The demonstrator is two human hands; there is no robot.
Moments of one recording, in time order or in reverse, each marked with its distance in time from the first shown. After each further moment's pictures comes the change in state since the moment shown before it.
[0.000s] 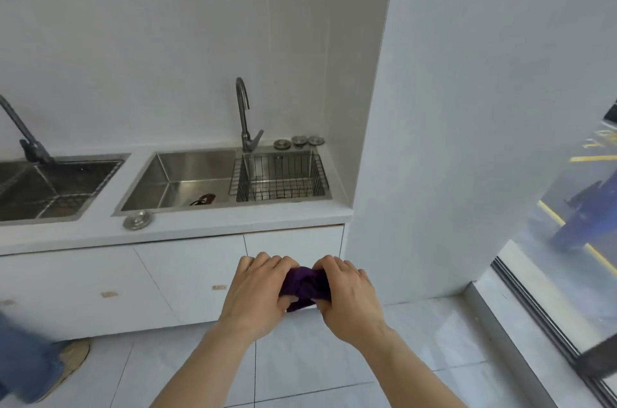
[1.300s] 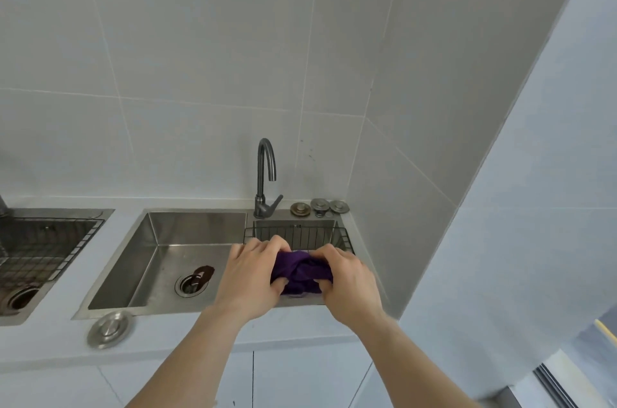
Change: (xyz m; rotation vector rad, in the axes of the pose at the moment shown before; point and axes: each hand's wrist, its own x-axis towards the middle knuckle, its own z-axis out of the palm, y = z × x) left_hand 0.272 -0.214 -0.068 -0.099 0.162 -0.056; right_hand 0.345 -0.043 -0.005 -0.006 0.151 -0.012
